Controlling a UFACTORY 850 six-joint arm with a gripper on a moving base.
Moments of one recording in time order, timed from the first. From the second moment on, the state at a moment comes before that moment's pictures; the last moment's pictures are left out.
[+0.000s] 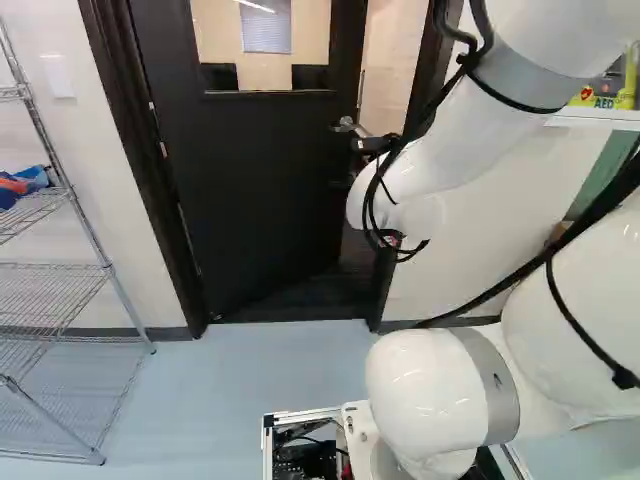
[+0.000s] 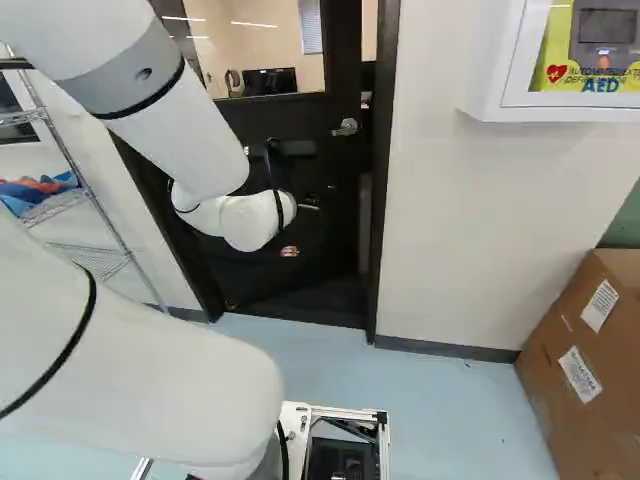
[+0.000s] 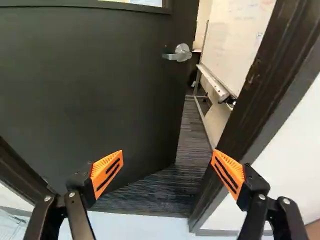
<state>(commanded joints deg) -4.2 16.1 -17.0 -2.8 41.5 0.0</state>
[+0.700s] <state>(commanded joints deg) -4.2 16.1 -17.0 -2.8 41.5 0.0</state>
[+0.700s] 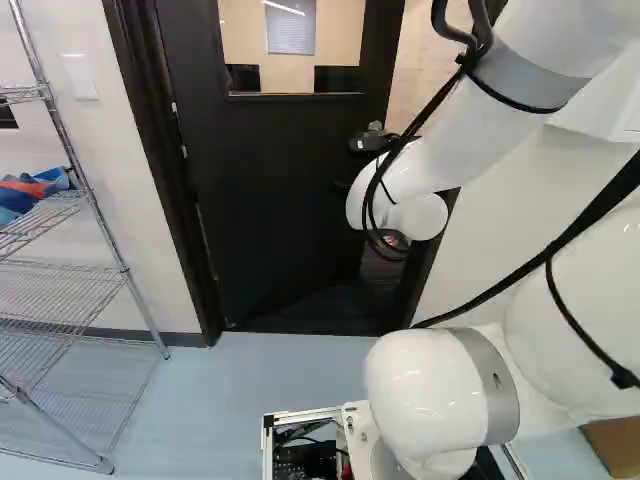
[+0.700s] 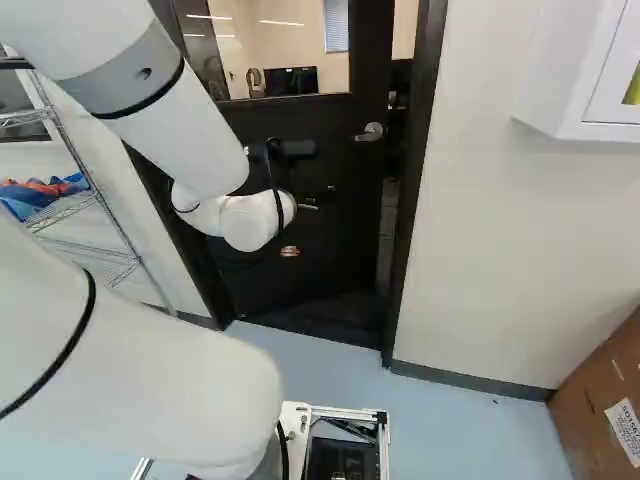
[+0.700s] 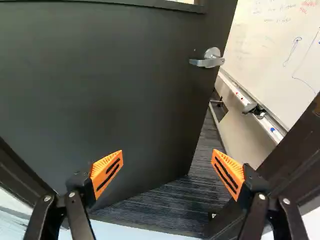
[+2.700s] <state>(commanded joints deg) -4.2 16.1 -17.0 -2.8 41.5 0.0</state>
